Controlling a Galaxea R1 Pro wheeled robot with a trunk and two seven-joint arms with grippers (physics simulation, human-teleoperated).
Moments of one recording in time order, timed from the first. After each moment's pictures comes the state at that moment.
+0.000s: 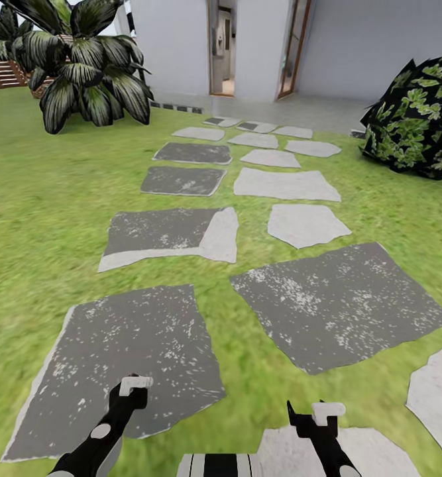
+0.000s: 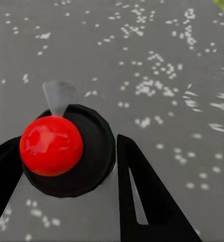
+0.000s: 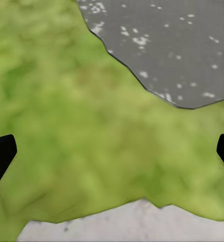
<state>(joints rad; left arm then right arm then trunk) -0.50 0.04 0.00 -0.36 -0.01 -0.33 0.00 -0.27 -0.02 0.00 -0.62 0.00 -0.33 0.00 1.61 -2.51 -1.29</state>
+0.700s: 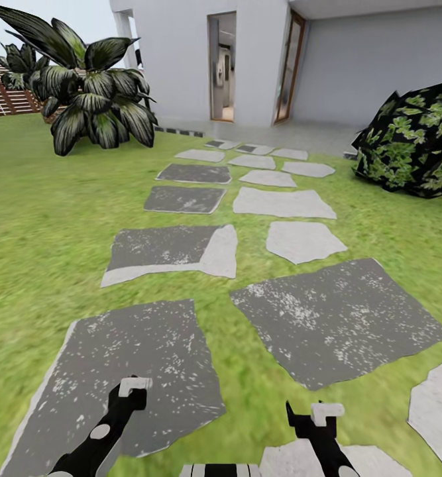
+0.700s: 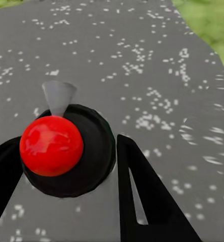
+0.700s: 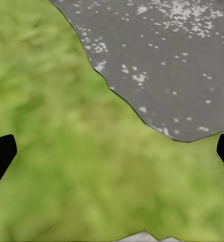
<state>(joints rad) -0.50 0.04 0.00 -0.36 -0.01 -0.32 0.00 -0.27 -0.02 0.00 -0.61 0.00 -0.34 0.00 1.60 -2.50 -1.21</state>
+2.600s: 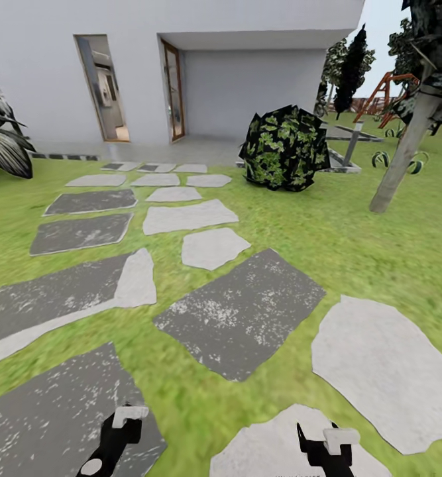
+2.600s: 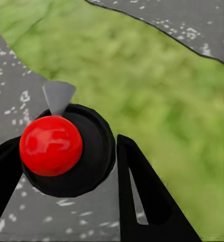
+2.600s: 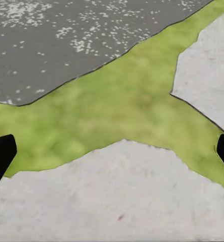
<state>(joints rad) -0.40 0.05 0.00 -0.36 -0.02 -0.31 0.01 -0.19 -0.05 -0.01 -0.59 0.00 -0.44 0.00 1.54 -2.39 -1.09</state>
